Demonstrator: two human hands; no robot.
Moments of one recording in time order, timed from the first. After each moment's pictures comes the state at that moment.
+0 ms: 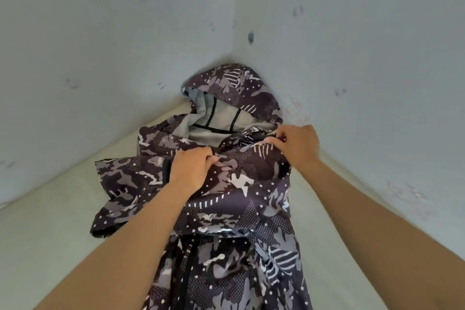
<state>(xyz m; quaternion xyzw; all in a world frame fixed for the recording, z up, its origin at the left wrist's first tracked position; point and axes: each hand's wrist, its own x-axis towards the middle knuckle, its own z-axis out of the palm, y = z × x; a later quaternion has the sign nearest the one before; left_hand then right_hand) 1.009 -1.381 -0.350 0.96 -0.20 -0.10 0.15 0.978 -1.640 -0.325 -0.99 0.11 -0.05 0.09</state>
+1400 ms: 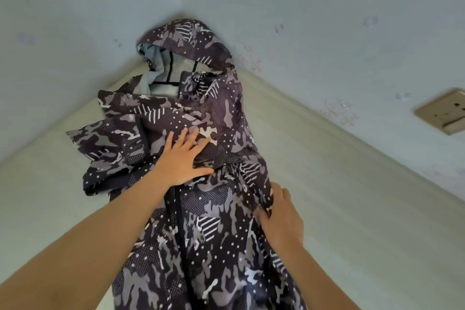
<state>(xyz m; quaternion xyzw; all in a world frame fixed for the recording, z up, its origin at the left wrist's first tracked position) 0.905 -1.350 -0.387 0.89 -0.41 -0.19 -0.02 0.665 -1.504 -0.344 -0.90 0.37 0.09 0.23</state>
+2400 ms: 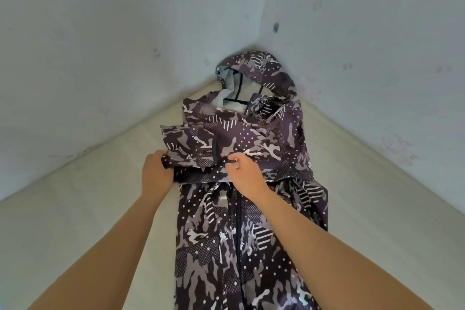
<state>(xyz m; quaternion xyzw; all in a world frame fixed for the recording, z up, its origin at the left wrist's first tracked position) 0.897 -1.174 -0.355 0.92 0.05 -0.02 0.39 0.831 -1.375 -0.316 -0.85 0.17 0.12 0.49</state>
